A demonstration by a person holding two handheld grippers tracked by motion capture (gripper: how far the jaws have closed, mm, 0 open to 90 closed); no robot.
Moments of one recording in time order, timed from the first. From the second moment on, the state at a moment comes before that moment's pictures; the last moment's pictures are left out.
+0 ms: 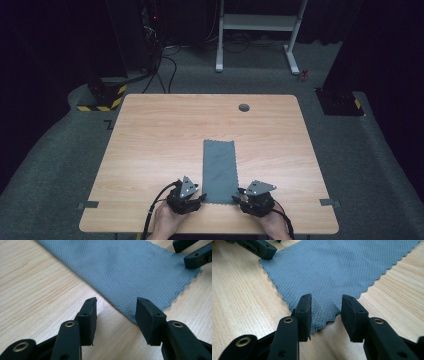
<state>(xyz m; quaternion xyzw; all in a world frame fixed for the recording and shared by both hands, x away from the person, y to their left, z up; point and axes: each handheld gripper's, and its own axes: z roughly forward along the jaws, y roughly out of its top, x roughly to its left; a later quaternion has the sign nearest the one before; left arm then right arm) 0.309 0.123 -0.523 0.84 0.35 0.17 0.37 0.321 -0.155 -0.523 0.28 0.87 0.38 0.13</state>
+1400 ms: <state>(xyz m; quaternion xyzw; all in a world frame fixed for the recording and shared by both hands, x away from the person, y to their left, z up) 0.457 0.115 -0.520 0.80 0.44 0.18 0.36 0.442 -0.121 -0.519 0.37 0.84 0.37 0.14</state>
